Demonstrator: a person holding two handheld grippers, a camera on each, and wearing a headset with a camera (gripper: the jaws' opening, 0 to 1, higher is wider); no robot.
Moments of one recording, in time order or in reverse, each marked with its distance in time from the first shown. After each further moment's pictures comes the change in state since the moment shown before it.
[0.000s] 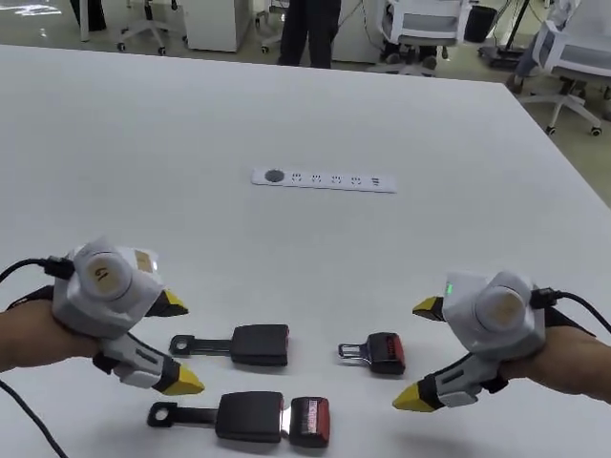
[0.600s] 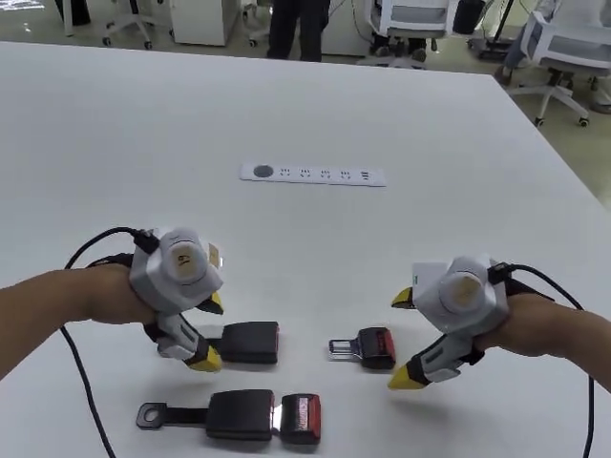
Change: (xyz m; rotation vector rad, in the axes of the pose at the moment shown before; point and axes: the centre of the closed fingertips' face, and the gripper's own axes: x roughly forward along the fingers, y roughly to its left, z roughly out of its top) left arm 0.048 0.011 0.020 0.240 0.206 -0.115; right arm 0.016 -0.016 -0.008 -0.154 0.103 0.061
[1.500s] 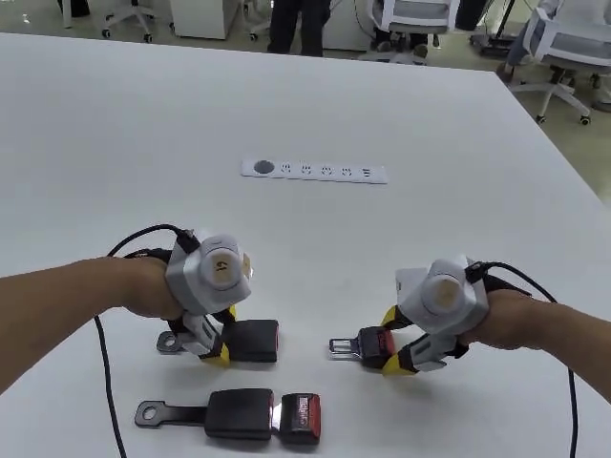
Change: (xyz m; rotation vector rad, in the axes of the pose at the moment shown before) left arm 0.032 -0.001 0.006 0.135 0.135 -0.084; right arm 0.023 0.002 -0.006 -0.086 0.067 0.086
